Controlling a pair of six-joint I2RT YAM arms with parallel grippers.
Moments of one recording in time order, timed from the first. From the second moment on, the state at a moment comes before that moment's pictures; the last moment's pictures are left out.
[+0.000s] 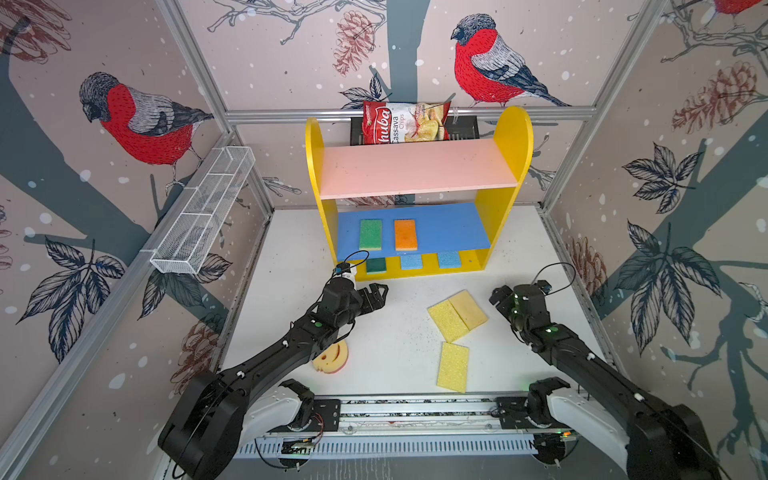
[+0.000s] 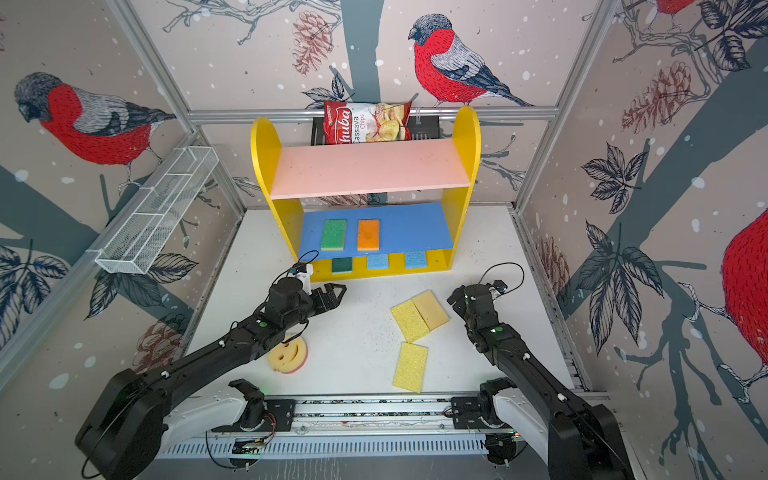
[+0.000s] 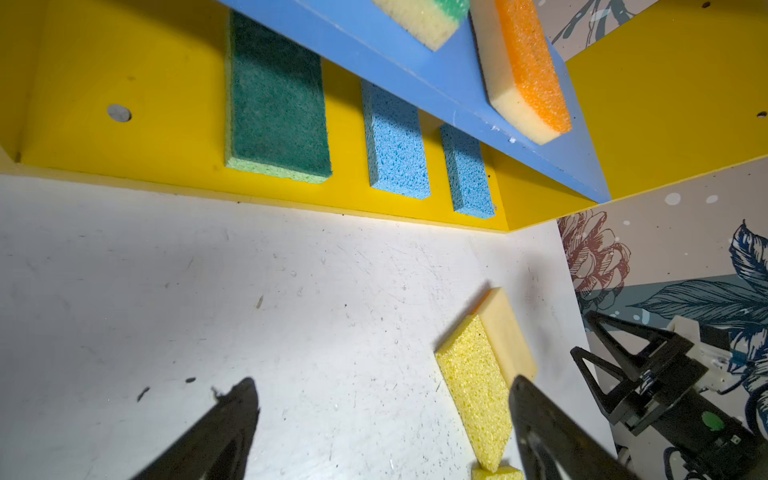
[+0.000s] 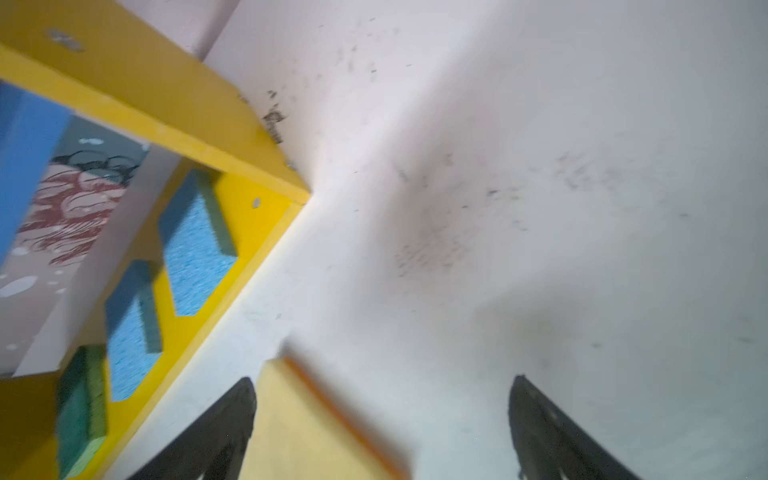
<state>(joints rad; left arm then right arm) -0.53 1.12 0.48 0.10 0.12 -0.79 0.27 0.92 0.33 -0.17 0.20 0.89</state>
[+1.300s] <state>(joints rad) -0.53 1.17 0.51 0.11 0.18 -0.84 0.36 1.16 0.37 0.00 -0.09 0.65</state>
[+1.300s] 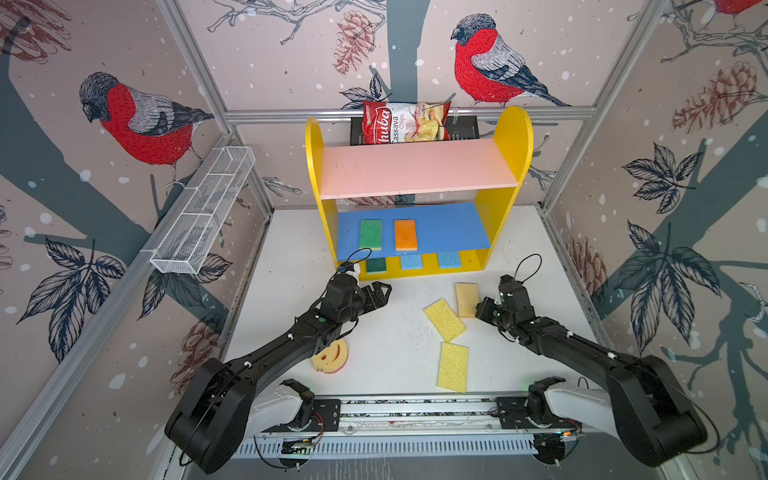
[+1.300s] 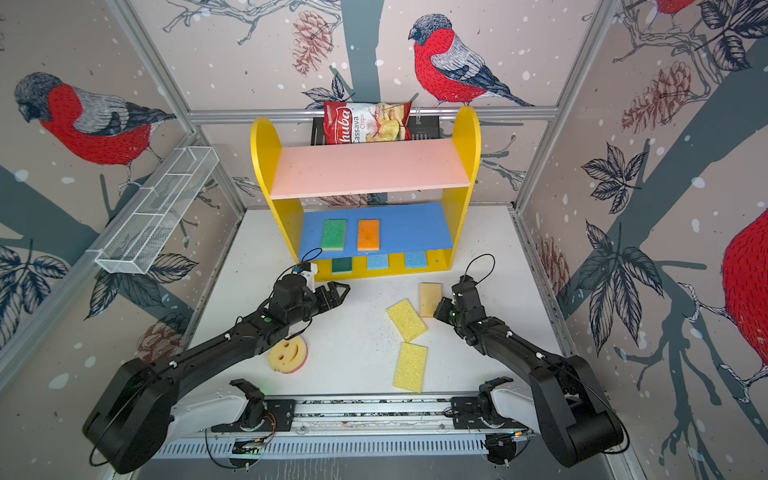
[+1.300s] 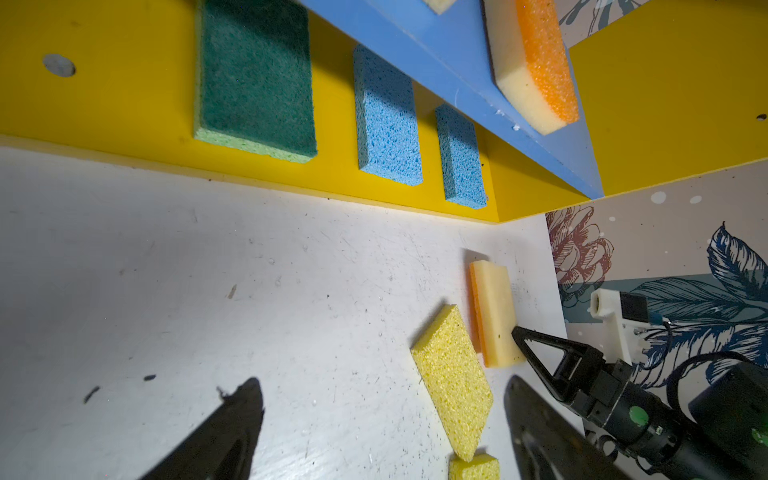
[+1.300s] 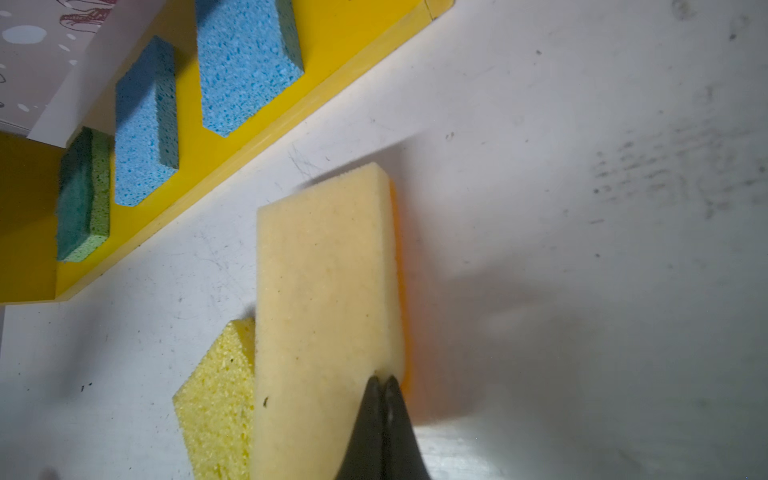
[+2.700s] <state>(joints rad) -0.86 1.17 0.64 0.15 0.02 -0.85 0.45 1.24 0.86 -0.10 0.05 0.44</state>
